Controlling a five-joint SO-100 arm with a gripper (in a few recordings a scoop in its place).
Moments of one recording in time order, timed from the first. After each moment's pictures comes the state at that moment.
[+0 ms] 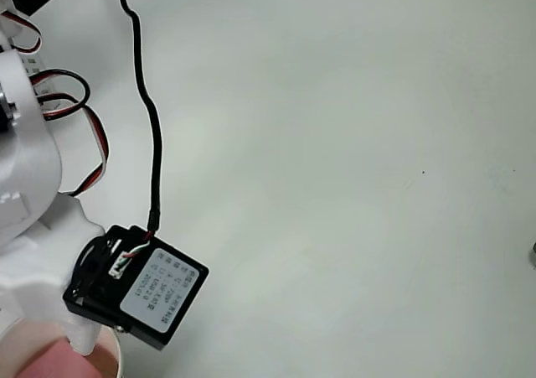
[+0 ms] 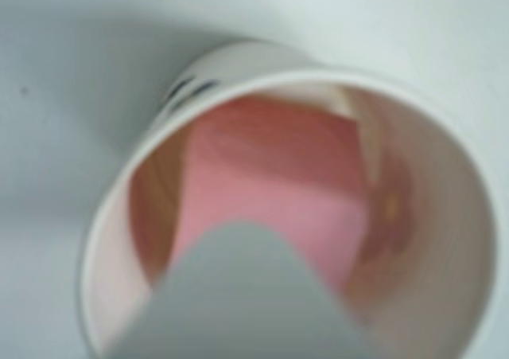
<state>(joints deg) 32.4 75.2 53.0 100.5 -41.4</state>
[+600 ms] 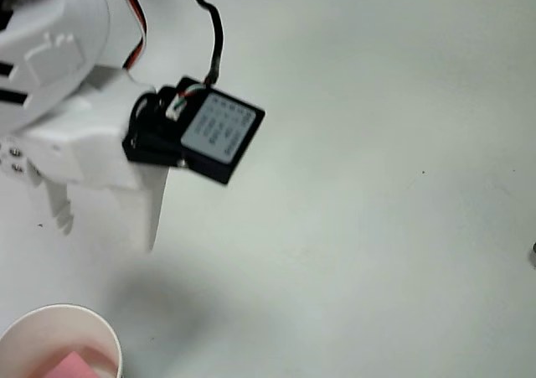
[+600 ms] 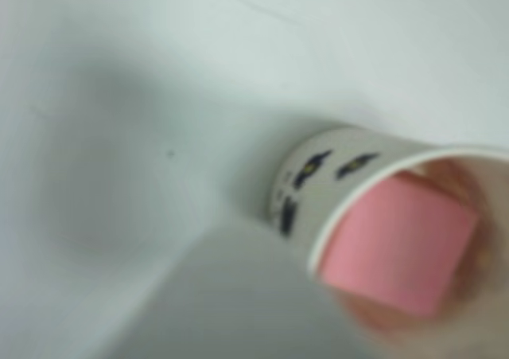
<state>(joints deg) 17.9 96.2 66.4 100.5 -31.2</state>
